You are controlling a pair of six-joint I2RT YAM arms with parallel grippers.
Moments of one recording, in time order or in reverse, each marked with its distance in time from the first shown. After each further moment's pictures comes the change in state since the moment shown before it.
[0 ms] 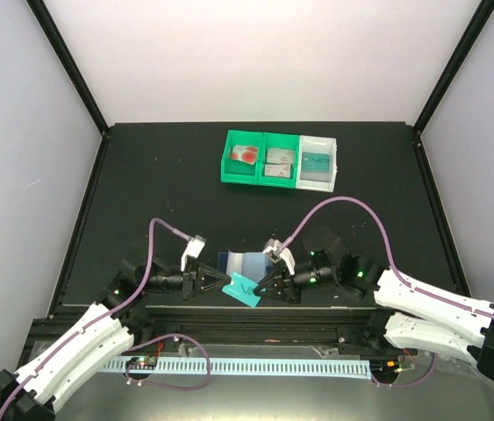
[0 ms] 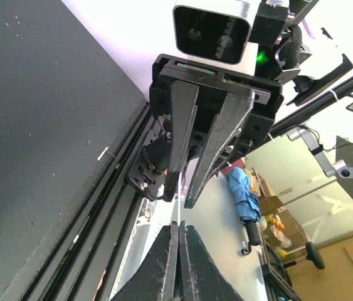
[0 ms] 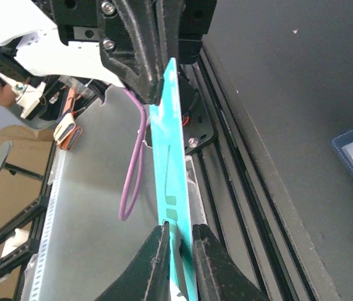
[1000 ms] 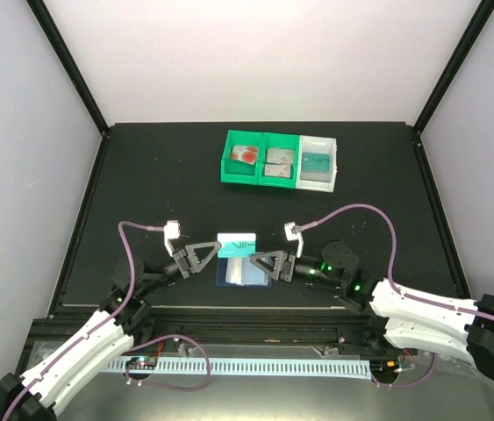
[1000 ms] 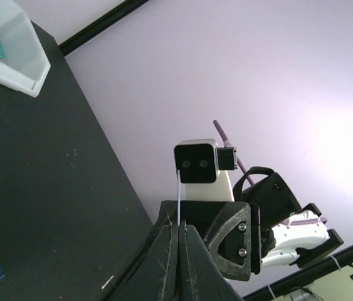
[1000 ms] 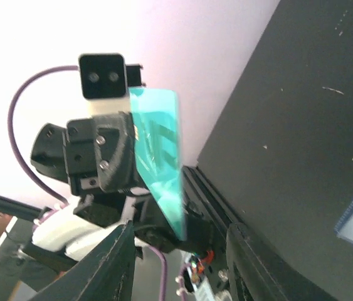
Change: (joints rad) left arm 0.000 -0.073 -0.130 0.385 -0.464 -0.378; right arm -0.001 -0.012 -0.249 0.661 0.362 0.621
